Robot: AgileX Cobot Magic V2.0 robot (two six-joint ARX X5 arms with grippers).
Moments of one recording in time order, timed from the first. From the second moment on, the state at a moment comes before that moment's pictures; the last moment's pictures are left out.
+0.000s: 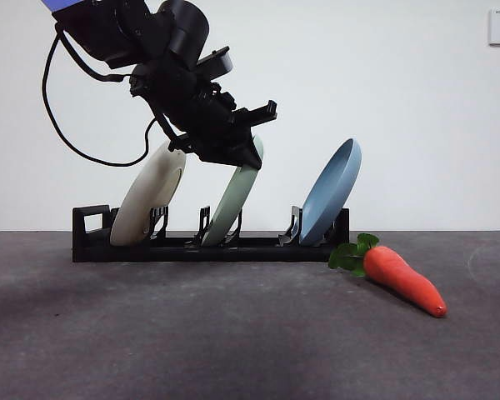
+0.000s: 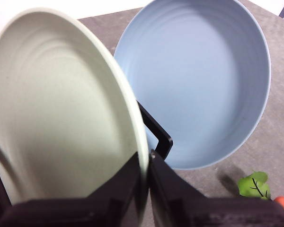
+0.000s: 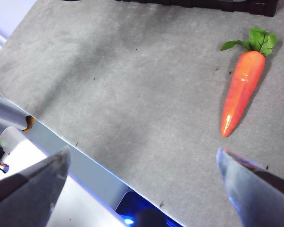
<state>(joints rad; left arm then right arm) -0.49 1.98 1.46 0.07 0.16 -0.07 0.09 0.79 0.96 -1.02 -0.62 -0.13</state>
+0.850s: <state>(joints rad) -0.50 1.74 1.46 -0.05 0.23 -0.08 0.09 0.79 0.96 -1.02 -0.62 -0.13</state>
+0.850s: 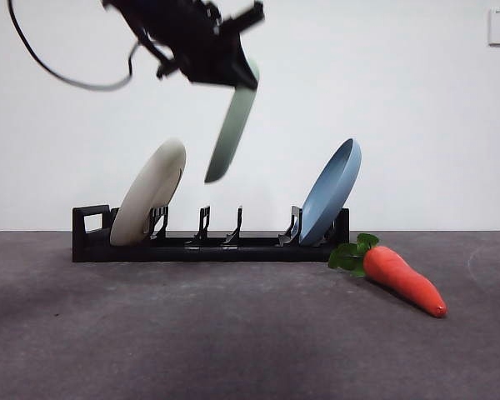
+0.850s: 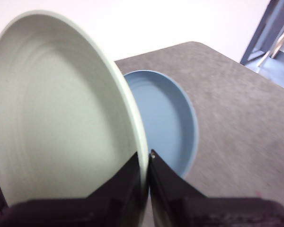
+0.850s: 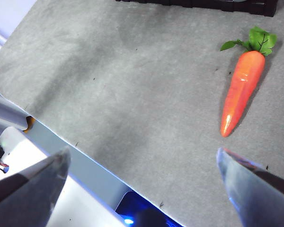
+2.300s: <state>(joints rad) -1.08 1.64 0.95 -0.36 -0.34 0.46 0.09 0.79 0.96 -1.02 -0.62 -0.13</state>
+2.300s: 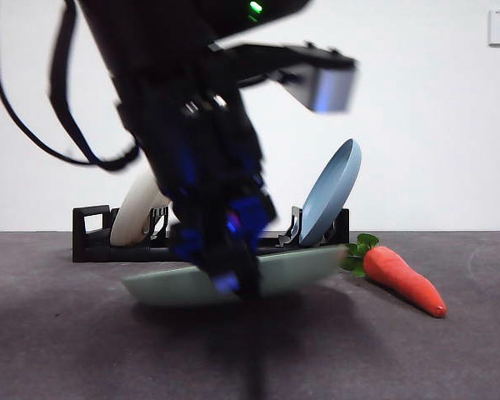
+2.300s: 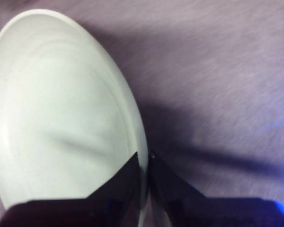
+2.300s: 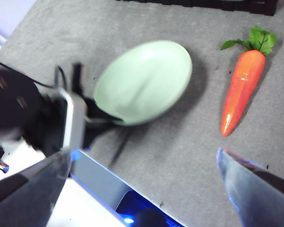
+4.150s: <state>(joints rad) -1.09 1.11 1.15 -0.58 -0.16 -0.12 0.28 1.68 0.96 -0.29 -0.18 0.00</state>
